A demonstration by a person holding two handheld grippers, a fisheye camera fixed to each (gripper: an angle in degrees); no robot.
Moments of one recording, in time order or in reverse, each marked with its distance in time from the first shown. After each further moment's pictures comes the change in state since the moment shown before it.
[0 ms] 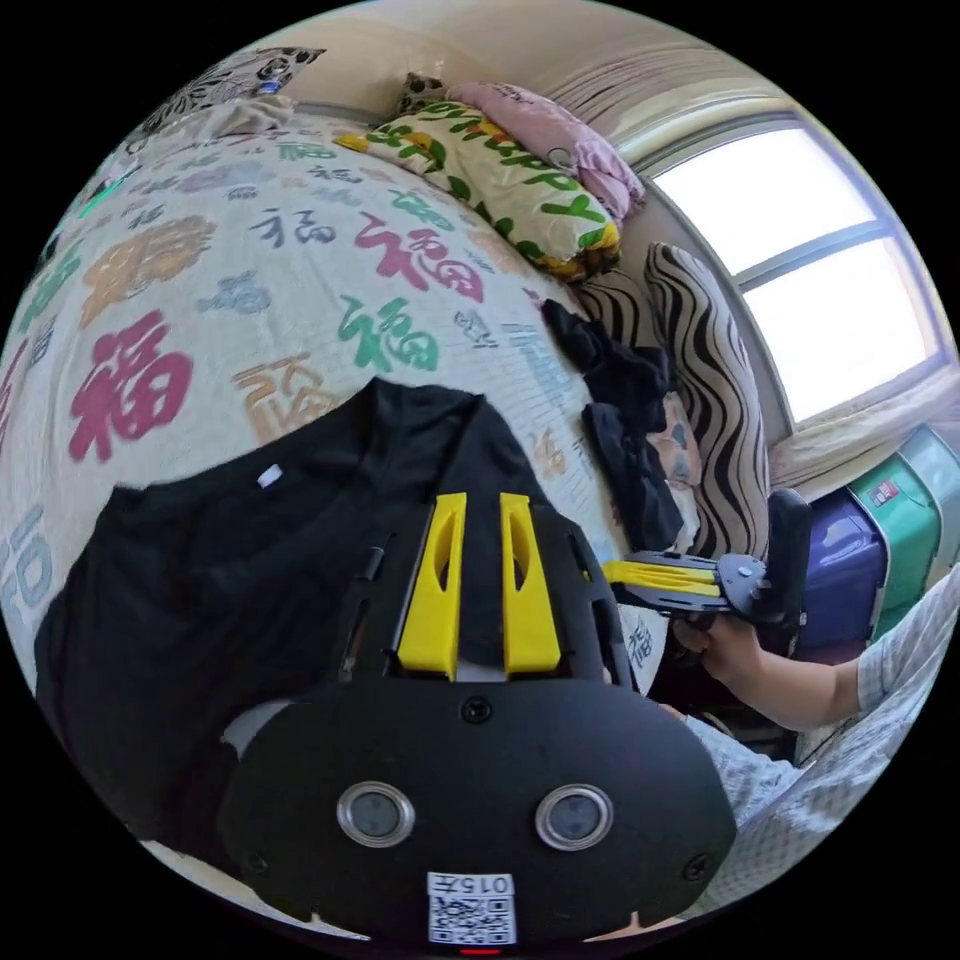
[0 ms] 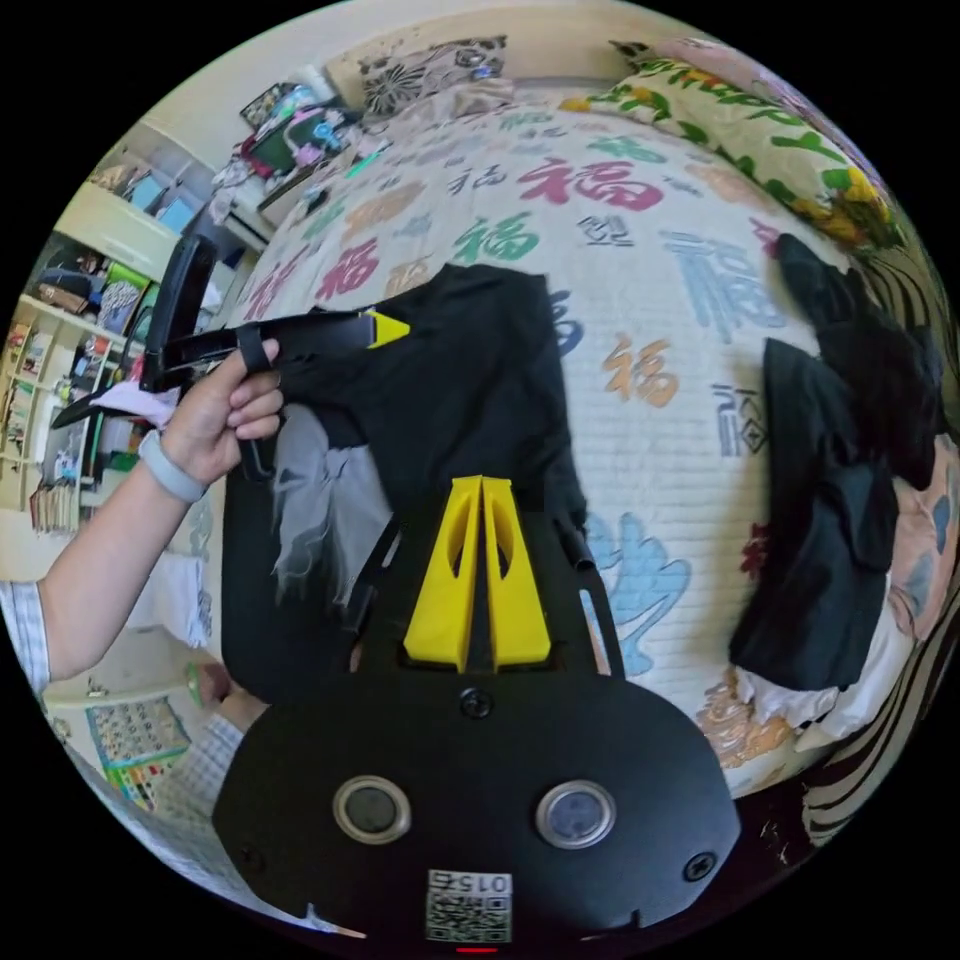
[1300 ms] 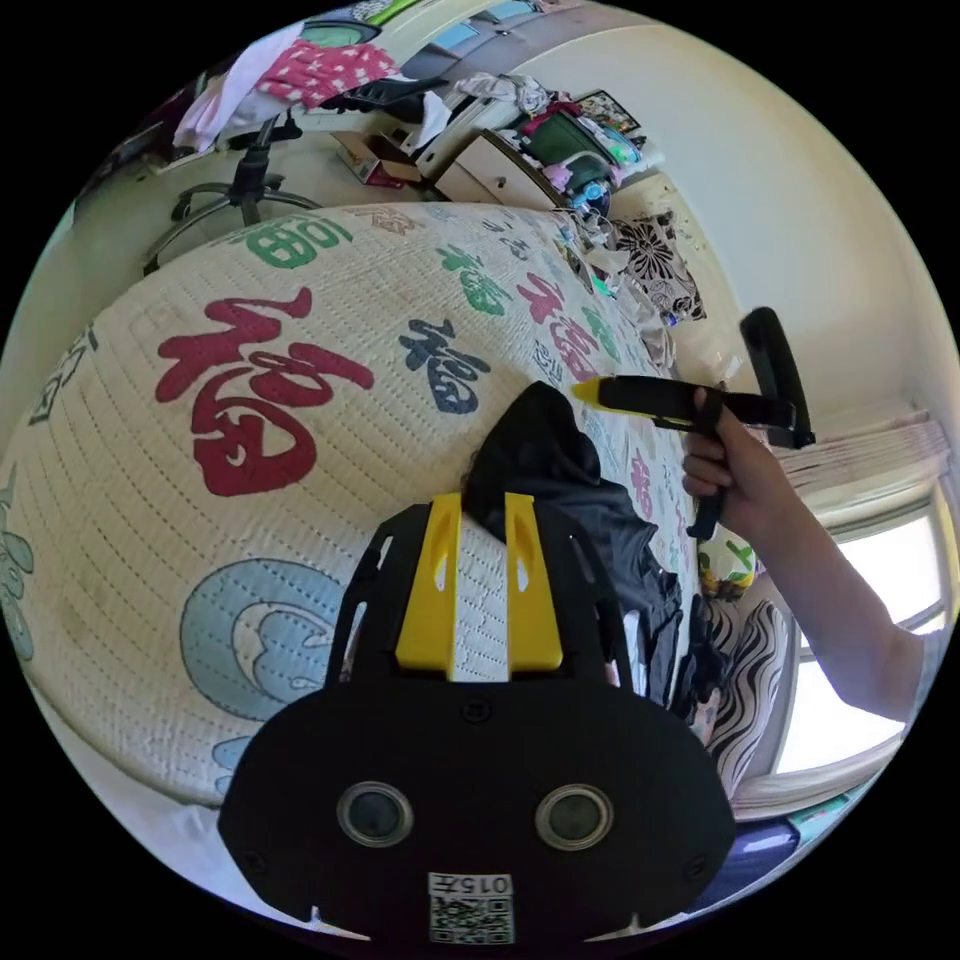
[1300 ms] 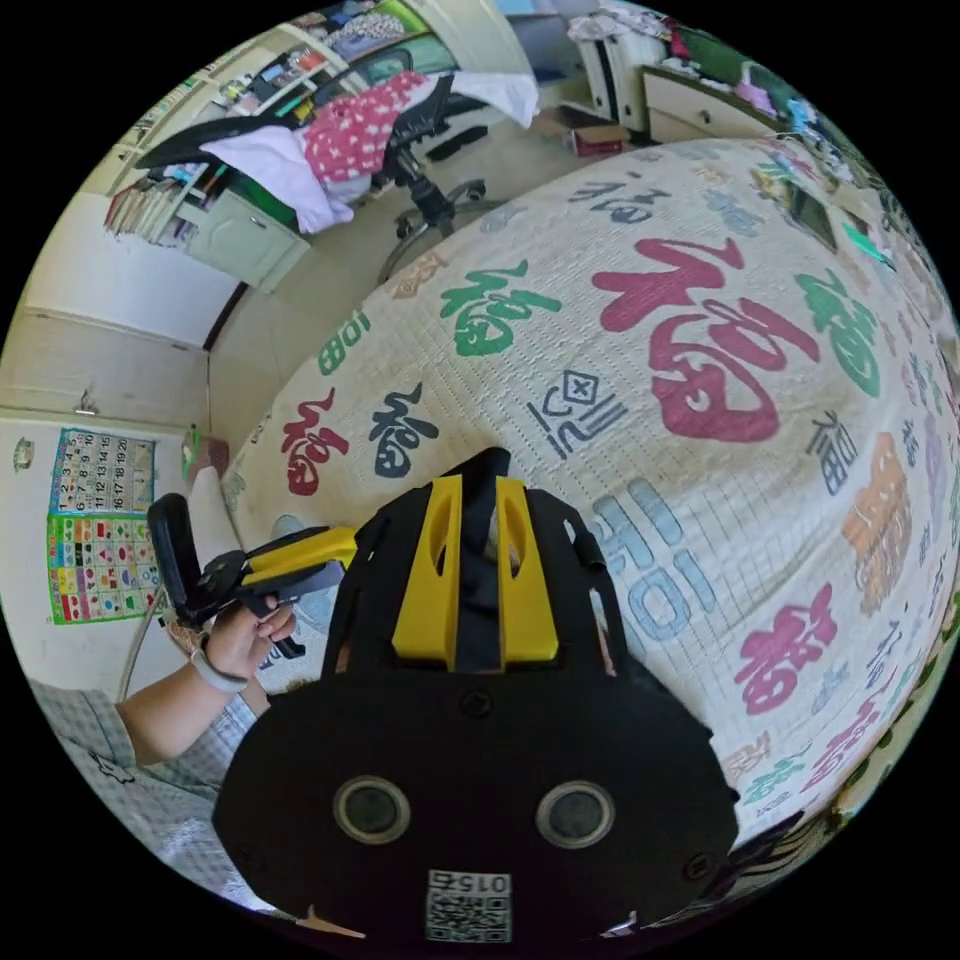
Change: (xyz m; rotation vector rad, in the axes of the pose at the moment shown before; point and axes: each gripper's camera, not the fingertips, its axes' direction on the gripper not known) left arm -0.130 0.497 -0.442 0.684 -0.268 -0.893; right arm -0.552 -0.269 0.258 -0.389 -0.106 -0.847
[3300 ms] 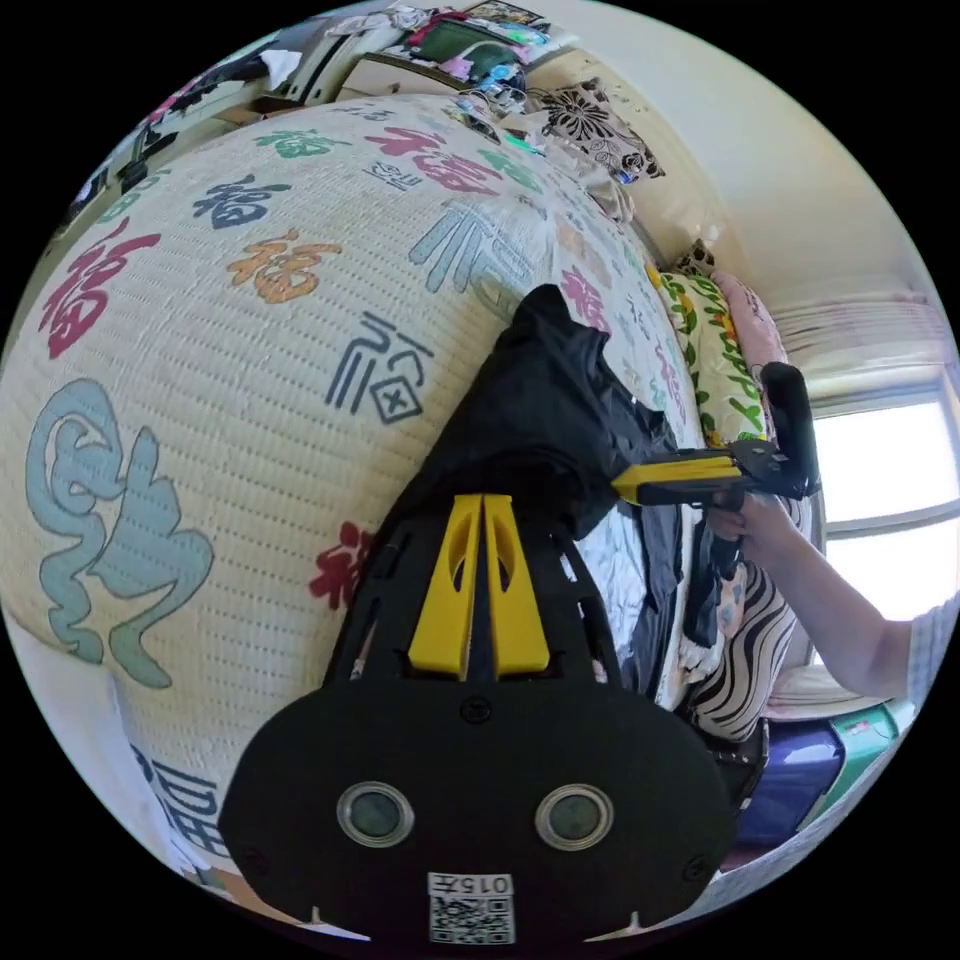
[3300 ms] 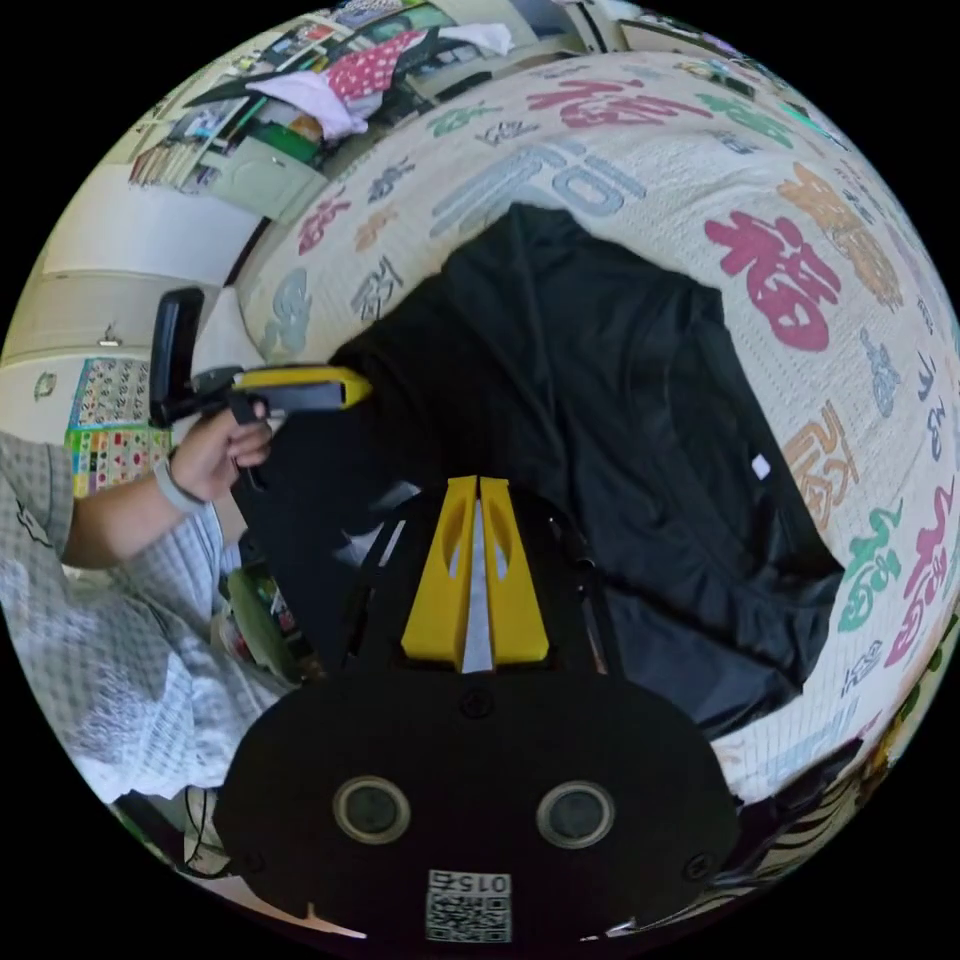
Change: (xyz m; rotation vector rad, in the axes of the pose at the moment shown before) left arm 0.050 0.130 -0.036 -0.309 -0.021 0.191; right arm 0.121 0.144 0.025 -0.144 -0.066 -0.027
